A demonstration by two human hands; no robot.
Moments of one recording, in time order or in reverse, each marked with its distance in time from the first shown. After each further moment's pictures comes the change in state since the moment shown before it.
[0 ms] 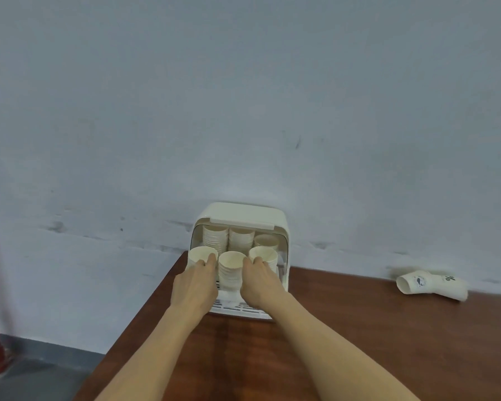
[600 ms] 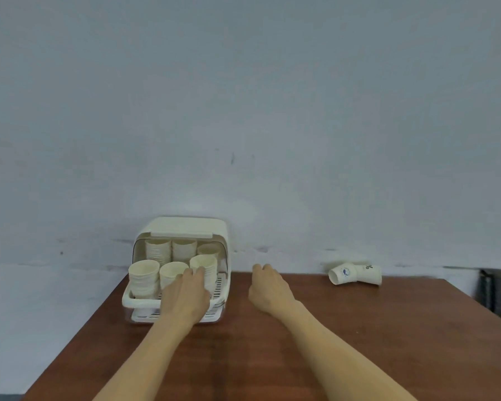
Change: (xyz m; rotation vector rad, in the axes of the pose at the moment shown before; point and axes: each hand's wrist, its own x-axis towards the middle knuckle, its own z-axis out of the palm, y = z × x) left_hand -0.032 0.111 -0.031 -0.060 -0.022 0.087; right_hand -0.098 0.108 -0.070 0.012 0.101 0.208
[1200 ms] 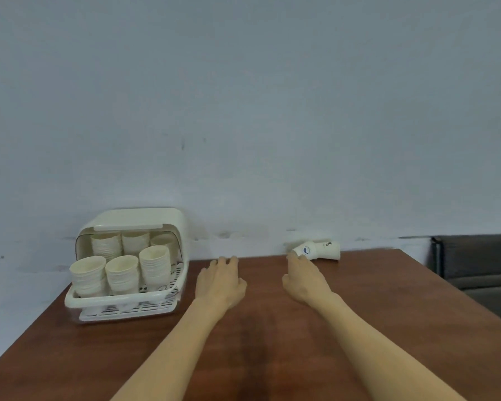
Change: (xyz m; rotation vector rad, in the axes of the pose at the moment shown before) left_hand -0.002 0.154 0.026 -0.052 -0.074 0.251; right_hand -0.045 0.156 -0.033 0.042 0.041 0.245
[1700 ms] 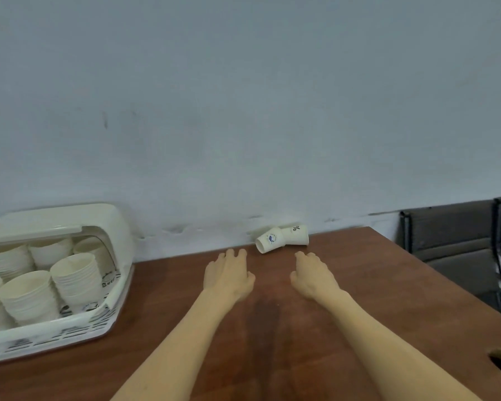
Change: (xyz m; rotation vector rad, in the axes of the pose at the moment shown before) left_hand 0.079 0.102 0.067 -0.037 -0.105 0.120; right_hand 0.045 0.123 0.013 -0.029 -0.051 0.199
